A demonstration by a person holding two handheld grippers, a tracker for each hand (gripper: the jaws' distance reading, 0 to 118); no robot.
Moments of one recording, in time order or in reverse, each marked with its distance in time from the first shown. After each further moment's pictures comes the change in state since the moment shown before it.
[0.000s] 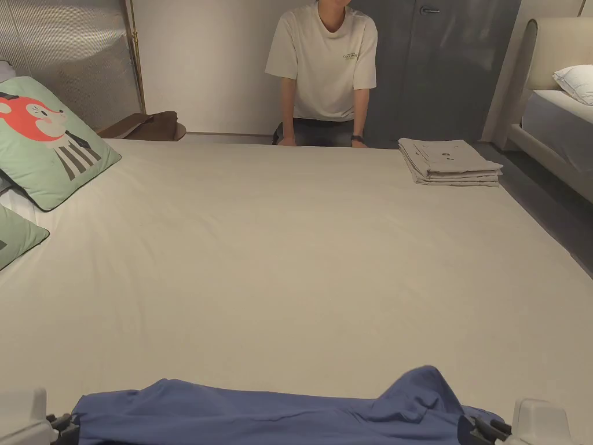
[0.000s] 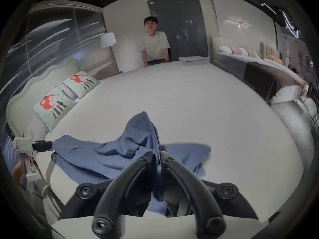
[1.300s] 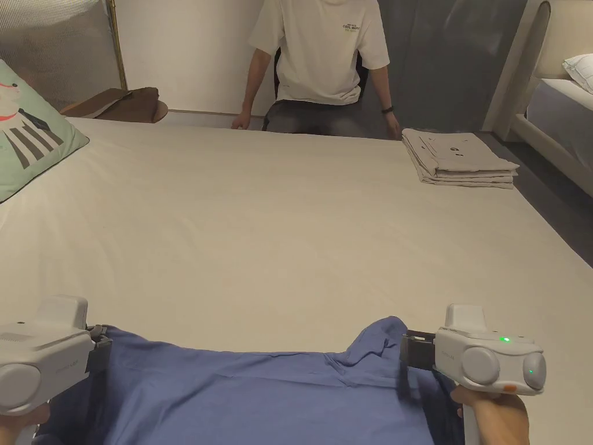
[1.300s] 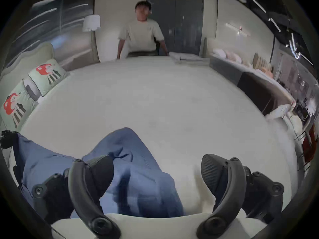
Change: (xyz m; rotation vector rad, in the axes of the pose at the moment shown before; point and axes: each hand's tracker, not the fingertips) left arm 0.062 0.171 -0.119 0.096 -0.004 -0.175; right arm -0.004 0.169 -0.253 -0.100 -0.217 0.104
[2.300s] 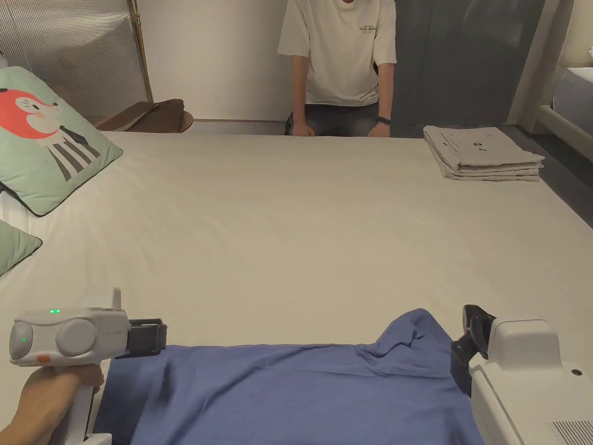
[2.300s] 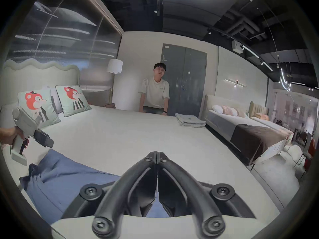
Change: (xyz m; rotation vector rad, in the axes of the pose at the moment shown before) left arm -0.025 0.006 -0.043 -0.162 0.090 0.178; right arm -0.063 -0.055 0.200 0.576 -0.003 0.140
